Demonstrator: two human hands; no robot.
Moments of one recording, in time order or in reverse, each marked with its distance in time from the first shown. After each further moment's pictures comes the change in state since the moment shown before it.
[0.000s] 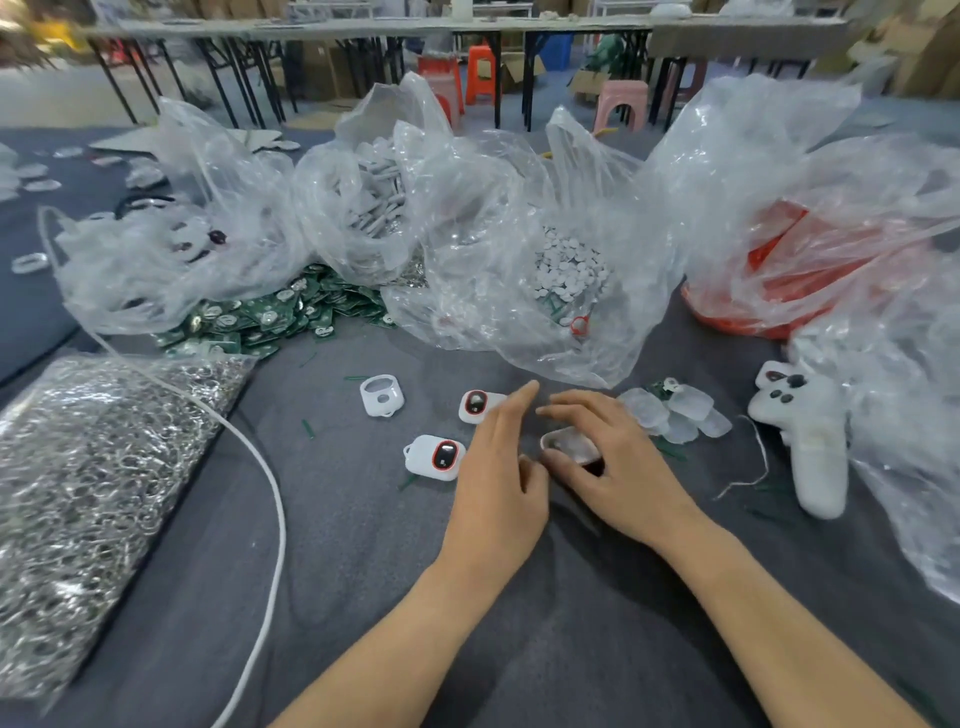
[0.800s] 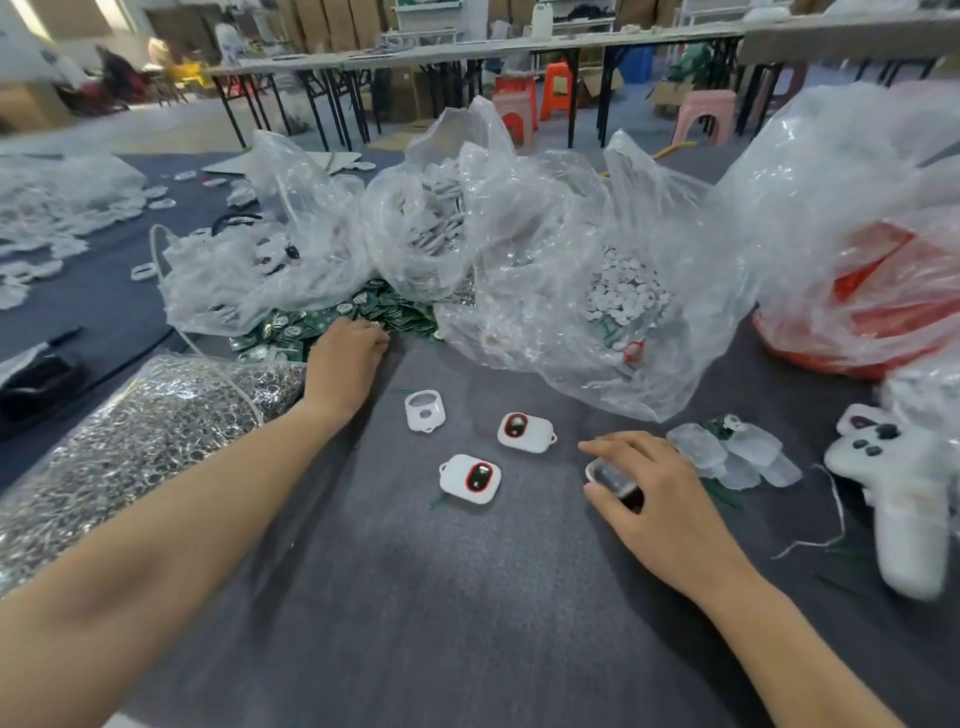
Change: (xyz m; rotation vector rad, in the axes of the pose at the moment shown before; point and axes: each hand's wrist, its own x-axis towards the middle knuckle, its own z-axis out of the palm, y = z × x) left_hand 0.133 -0.135 -0.148 0.928 0.128 0.022; right_hand 0.003 0.009 0.004 -0.021 0.015 0.034
